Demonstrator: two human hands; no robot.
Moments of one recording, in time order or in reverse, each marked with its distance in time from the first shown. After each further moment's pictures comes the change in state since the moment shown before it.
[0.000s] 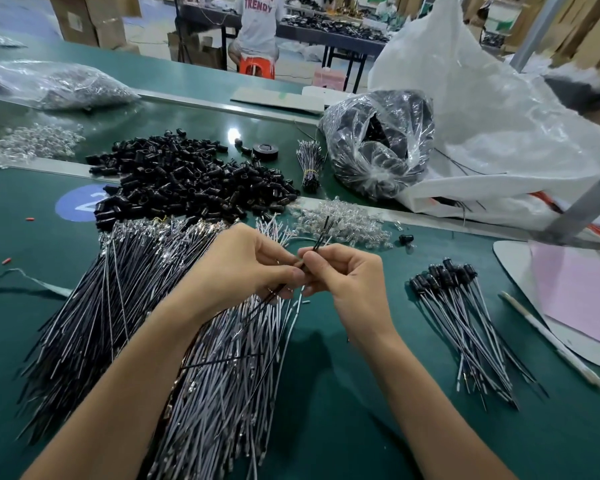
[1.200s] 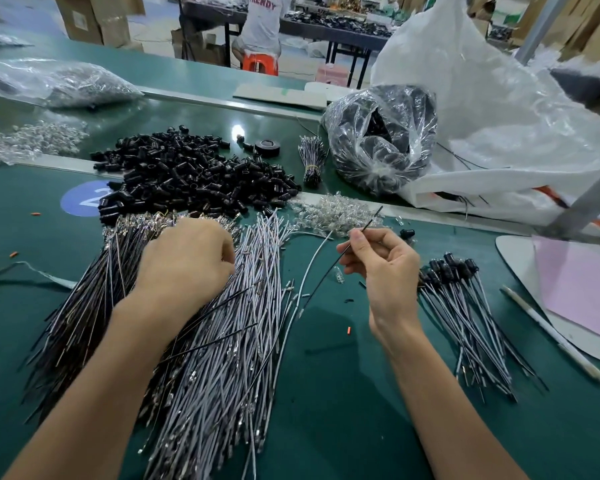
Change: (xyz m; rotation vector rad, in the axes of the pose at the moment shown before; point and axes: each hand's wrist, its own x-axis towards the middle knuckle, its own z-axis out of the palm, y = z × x) left_hand -0.017 0.001 -0.024 0.987 0.392 -0.167; right_hand 0.005 -0.004 -0.026 0.044 0.326 0.019
